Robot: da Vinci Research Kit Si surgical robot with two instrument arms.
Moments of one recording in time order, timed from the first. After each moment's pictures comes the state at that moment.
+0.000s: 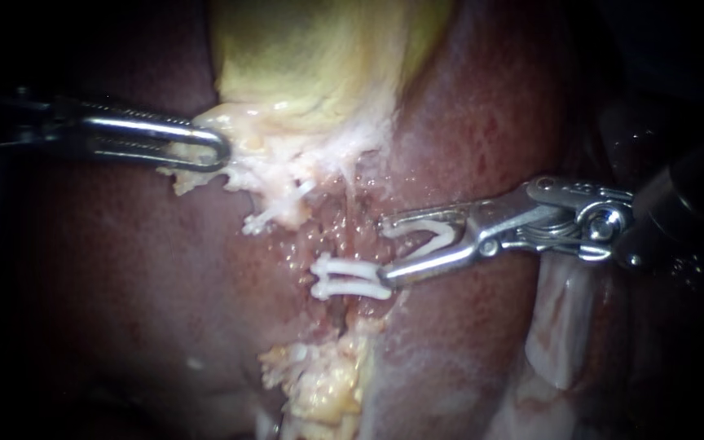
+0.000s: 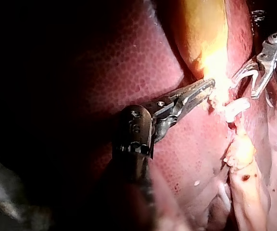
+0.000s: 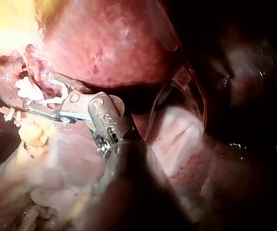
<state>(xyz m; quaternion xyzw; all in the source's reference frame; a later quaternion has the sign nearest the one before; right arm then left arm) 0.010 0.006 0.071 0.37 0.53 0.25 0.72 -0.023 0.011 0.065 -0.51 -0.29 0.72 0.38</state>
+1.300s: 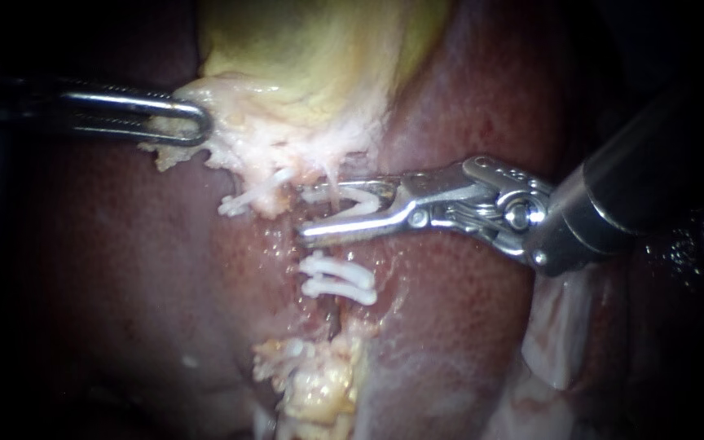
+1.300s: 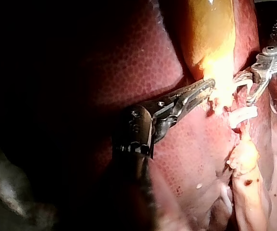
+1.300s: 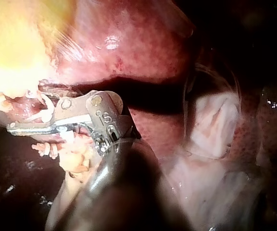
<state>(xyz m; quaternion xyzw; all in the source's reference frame) 0.016 0.006 0.069 0.42 0.60 0.30 0.61 -0.022 0.012 0.063 -0.51 -0.28 0.72 0.39</state>
